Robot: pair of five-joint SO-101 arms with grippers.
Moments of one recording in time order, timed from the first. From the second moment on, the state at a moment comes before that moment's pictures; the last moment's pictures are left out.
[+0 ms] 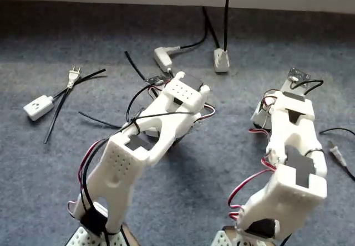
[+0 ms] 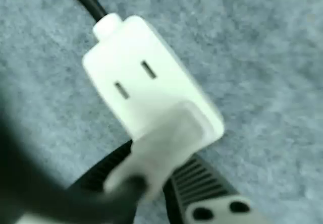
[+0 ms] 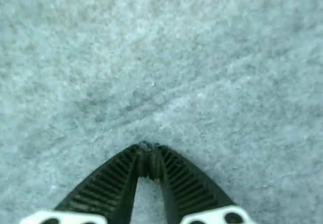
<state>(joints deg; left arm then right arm) 27.6 46.3 -25.6 97.5 73.6 14.3 17.7 19.3 48.7 -11.2</state>
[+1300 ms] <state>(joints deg) 20.8 47.0 -66.8 100.2 48.0 14.3 17.8 19.3 48.7 -11.2</state>
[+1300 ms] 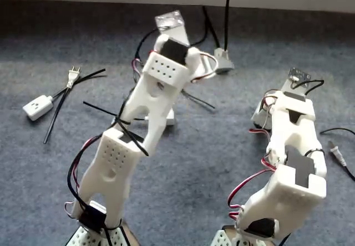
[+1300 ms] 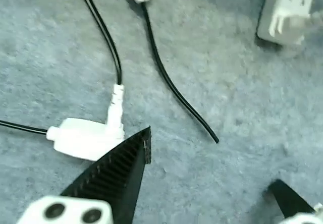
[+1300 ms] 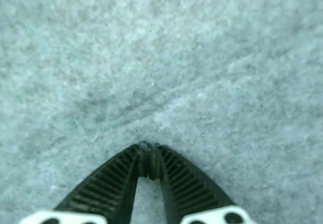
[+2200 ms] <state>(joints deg) 14.1 65.8 -67.5 100.2 47.6 14.3 17.8 19.3 48.7 -11.2</state>
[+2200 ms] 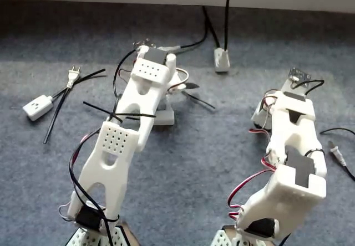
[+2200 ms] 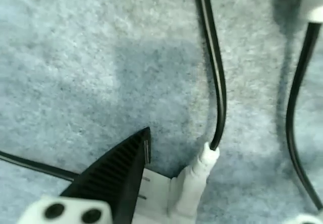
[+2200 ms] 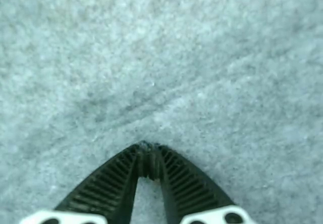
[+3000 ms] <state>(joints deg) -13.6 21.0 -35.6 100.5 47.7 8.1 14.7 6.1 65.4 -11.8</state>
